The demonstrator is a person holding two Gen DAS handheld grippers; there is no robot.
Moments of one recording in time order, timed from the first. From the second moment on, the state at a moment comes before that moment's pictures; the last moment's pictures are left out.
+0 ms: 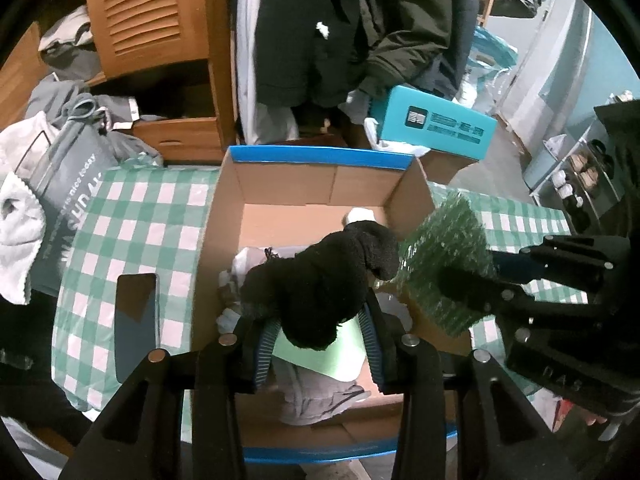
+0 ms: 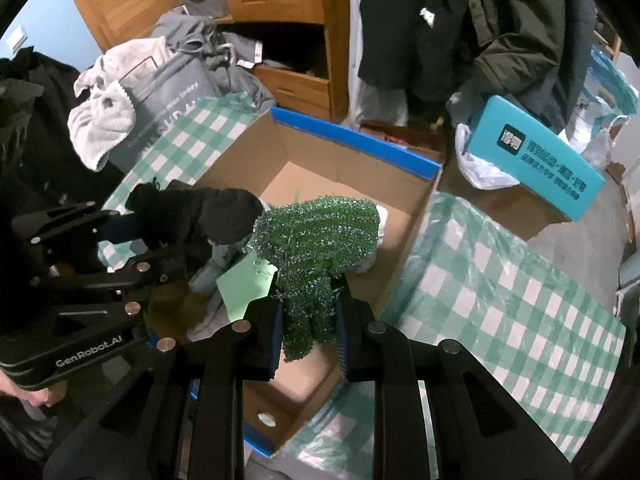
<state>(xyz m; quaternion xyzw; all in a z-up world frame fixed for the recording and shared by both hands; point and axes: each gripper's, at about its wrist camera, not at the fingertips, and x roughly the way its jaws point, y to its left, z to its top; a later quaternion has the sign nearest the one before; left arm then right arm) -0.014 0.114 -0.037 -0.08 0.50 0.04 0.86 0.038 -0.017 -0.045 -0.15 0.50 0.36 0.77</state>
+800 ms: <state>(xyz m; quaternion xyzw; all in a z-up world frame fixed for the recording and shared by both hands) -0.021 0.108 -0.017 -0.03 0.46 0.06 0.88 0.038 -0.033 -0.025 -0.14 0.49 0.34 0.79</state>
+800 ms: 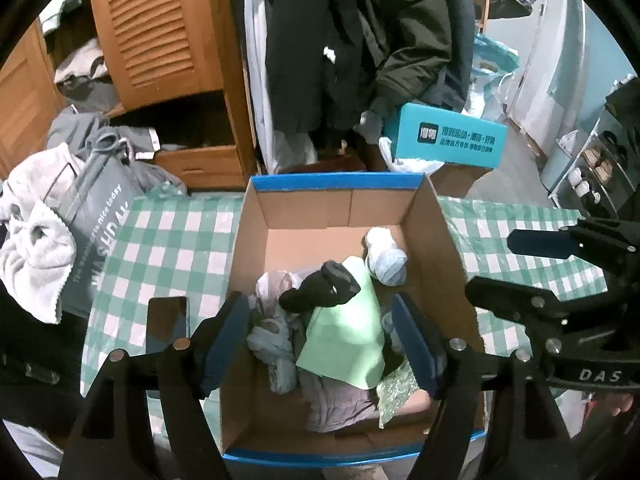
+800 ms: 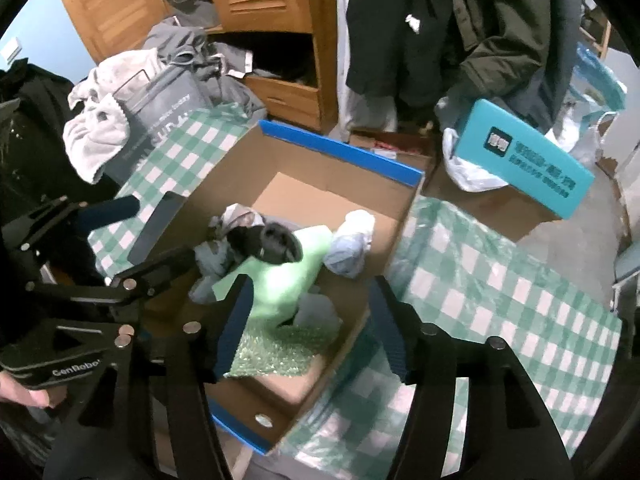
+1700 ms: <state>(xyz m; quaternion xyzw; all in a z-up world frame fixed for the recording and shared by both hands) -0.034 0.085 0.020 -0.06 0.43 0.04 0.90 0.027 -0.110 0.012 -0.09 0.44 0.31 0.84</state>
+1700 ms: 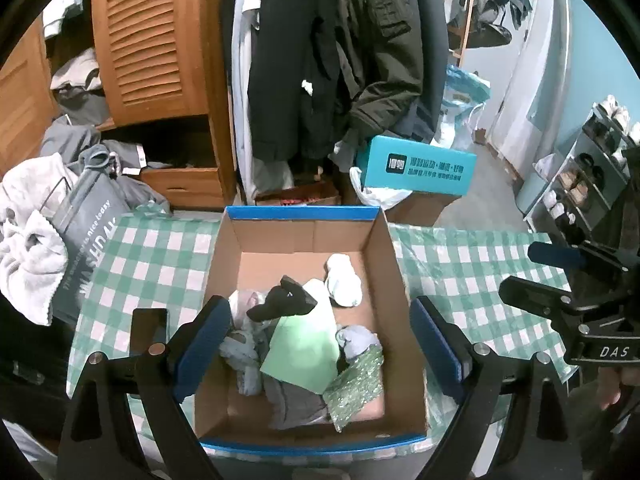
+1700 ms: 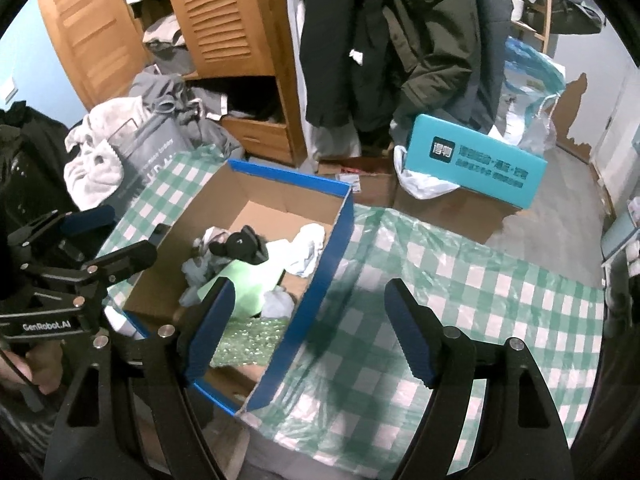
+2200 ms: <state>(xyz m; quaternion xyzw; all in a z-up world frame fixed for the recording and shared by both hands) -0.025 0.089 0.001 -0.06 0.45 0.07 0.89 0.024 -0.114 0.004 -0.10 0.45 0.31 0.83</state>
